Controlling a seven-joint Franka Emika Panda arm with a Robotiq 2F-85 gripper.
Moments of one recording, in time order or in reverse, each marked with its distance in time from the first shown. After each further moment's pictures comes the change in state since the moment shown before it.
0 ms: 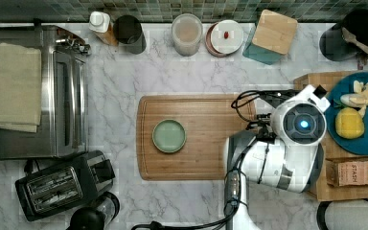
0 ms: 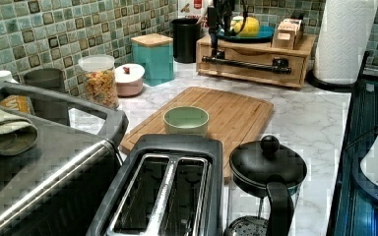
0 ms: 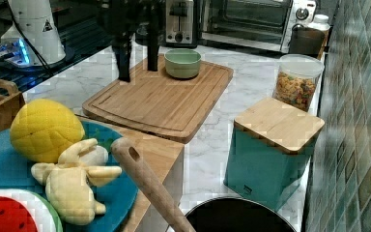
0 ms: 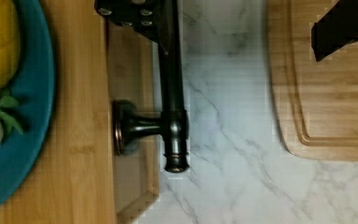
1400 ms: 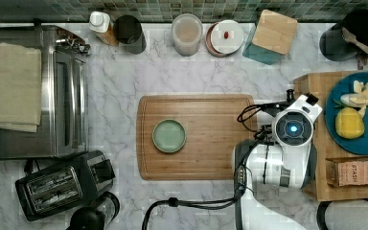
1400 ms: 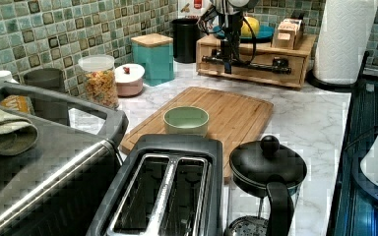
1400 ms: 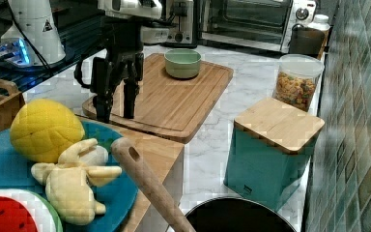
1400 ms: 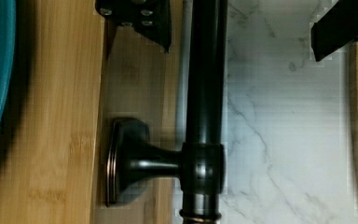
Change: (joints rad) arm -0.011 0.168 -0.061 -0.051 -0.193 0.203 0.030
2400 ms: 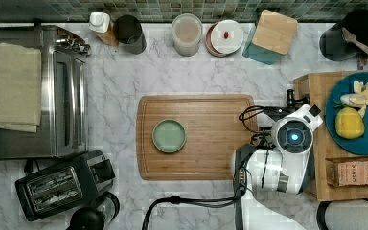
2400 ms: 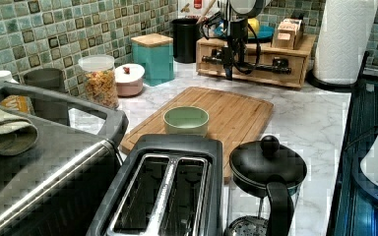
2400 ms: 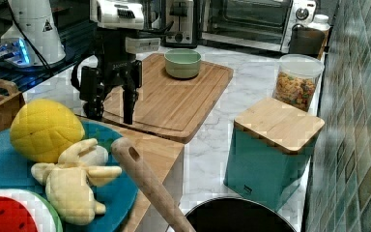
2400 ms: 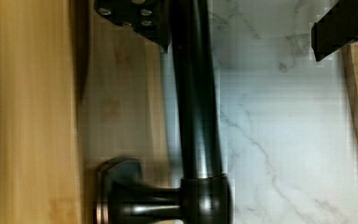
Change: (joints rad) arm 0.022 0.013 -0.033 -0.051 0.068 0.063 0.099
